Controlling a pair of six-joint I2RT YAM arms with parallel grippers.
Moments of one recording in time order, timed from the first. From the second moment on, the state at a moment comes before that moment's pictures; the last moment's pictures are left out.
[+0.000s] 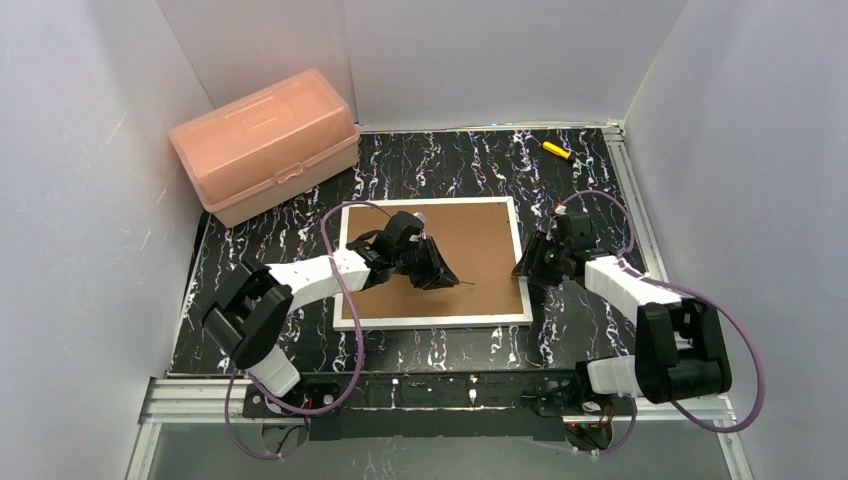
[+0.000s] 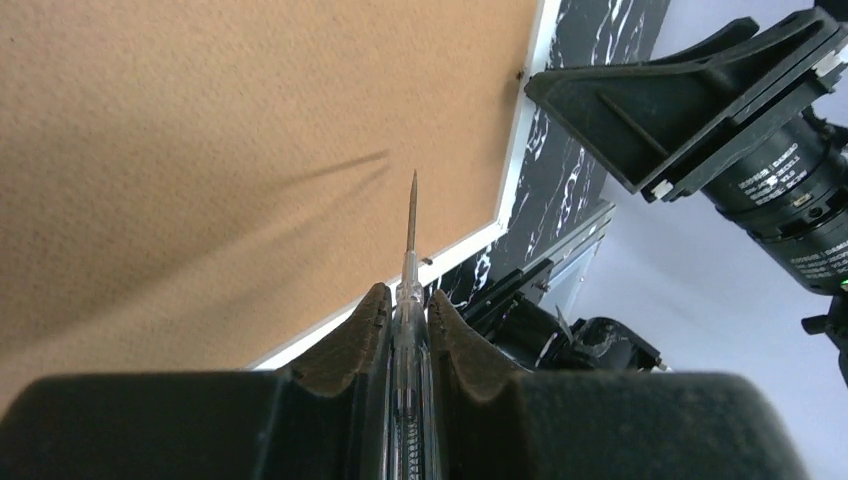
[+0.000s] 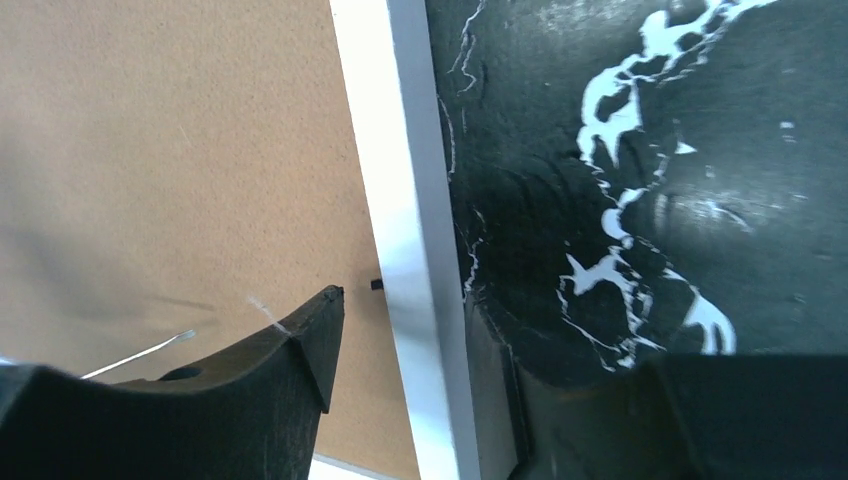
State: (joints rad) left arm -0.77 1.58 0.91 -0.08 0.31 -1.10; right arm 0.20 1.30 0.63 -0.28 -0.22 0.47
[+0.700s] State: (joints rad) left arm -0.77 1.72 1.03 -0.09 0.31 -1.11; right arm 0.20 1.39 0.62 -0.11 -0.45 0.49
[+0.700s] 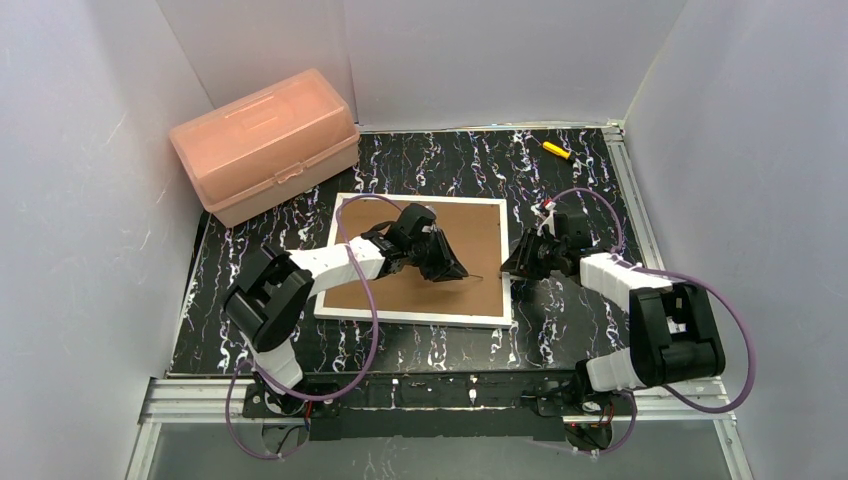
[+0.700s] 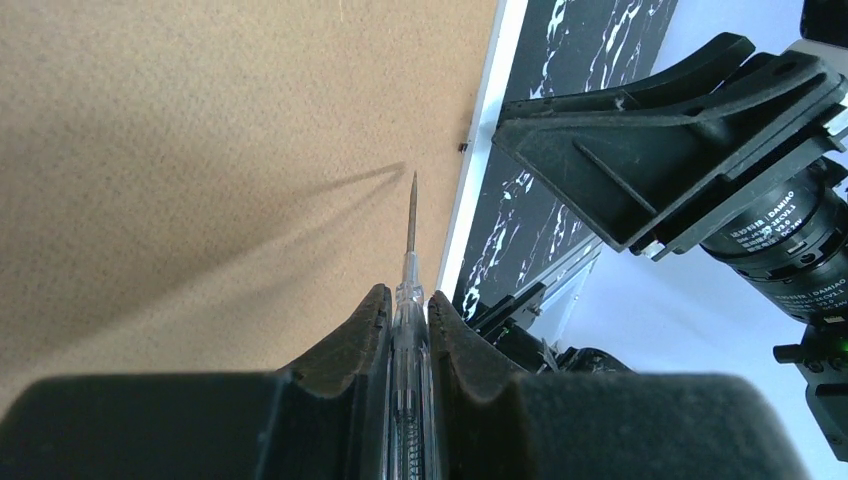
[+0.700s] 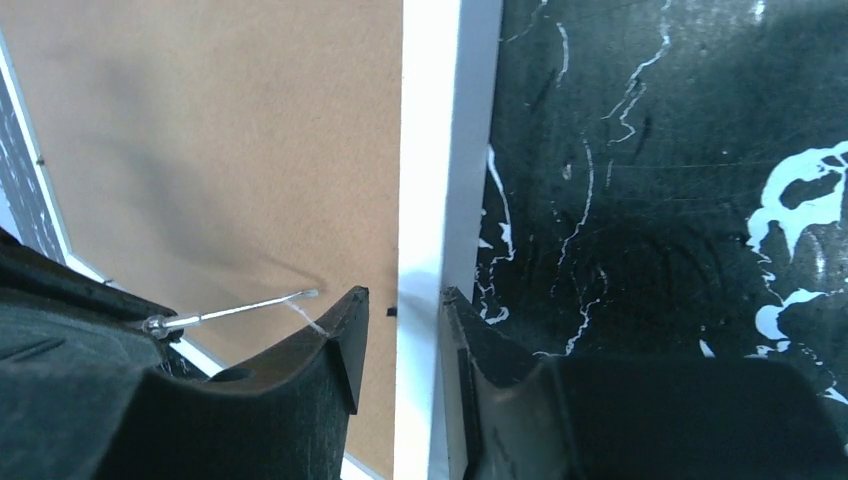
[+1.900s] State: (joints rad) left arm -0.77 1.85 1.14 -0.10 0.41 -1.01; right arm 0.19 1.48 0.63 -0.05 -0.51 0.46
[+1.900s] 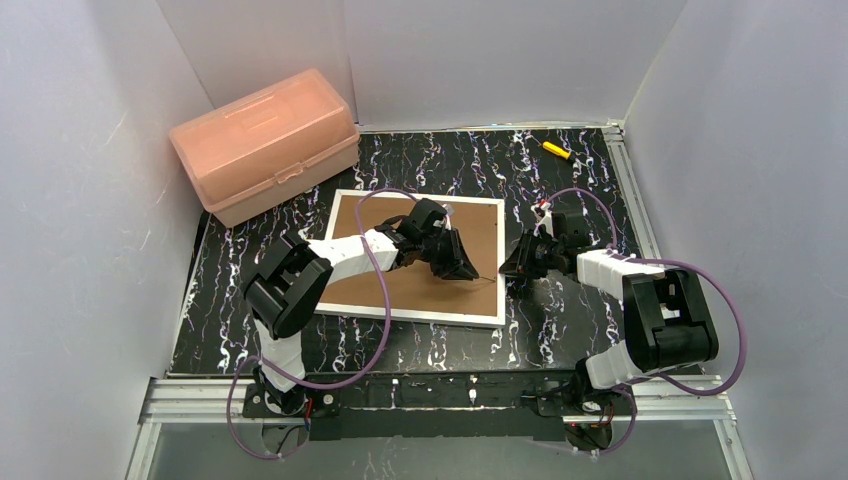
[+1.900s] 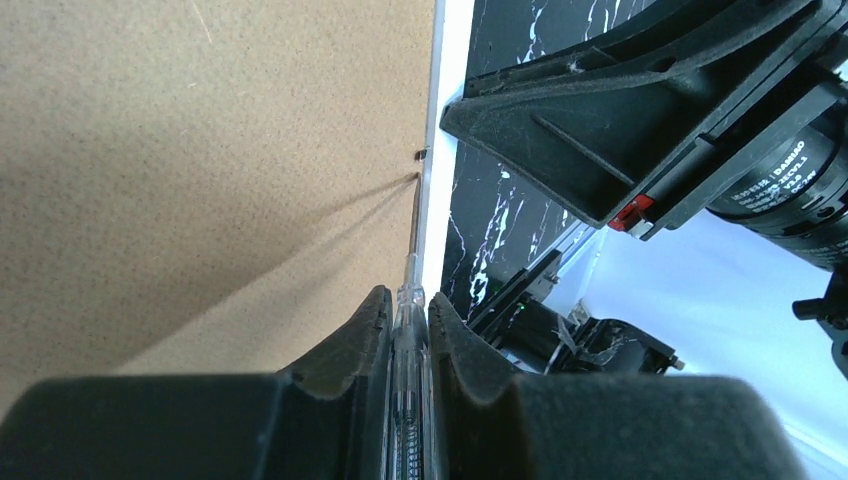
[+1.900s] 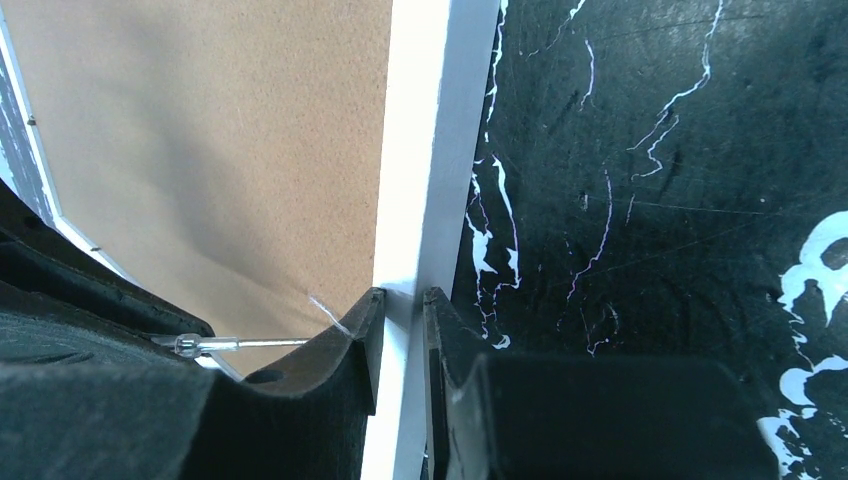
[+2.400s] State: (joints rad) left arm -0.75 1.84 1.14 -0.10 0.41 -0.91; right arm 0.19 1.48 0.63 -0.05 -0.52 0.44
